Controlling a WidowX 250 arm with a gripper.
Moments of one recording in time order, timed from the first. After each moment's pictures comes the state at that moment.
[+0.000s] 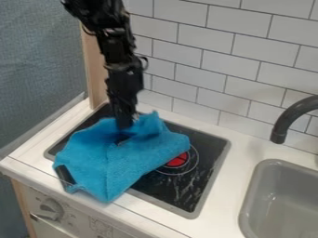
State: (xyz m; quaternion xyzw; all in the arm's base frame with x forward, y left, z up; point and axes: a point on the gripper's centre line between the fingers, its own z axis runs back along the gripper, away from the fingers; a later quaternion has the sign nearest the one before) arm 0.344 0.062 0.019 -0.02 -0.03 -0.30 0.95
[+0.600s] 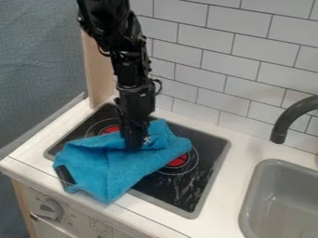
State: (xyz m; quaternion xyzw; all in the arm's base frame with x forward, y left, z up) arm 0.328 0.038 0.001 -0.02 -0.01 -0.29 0.96
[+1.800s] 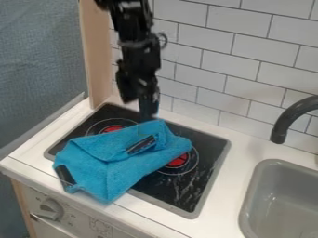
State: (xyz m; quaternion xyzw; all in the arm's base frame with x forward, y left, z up) arm 0.344 0.045 0.078 -0.02 -0.06 -0.25 0.96
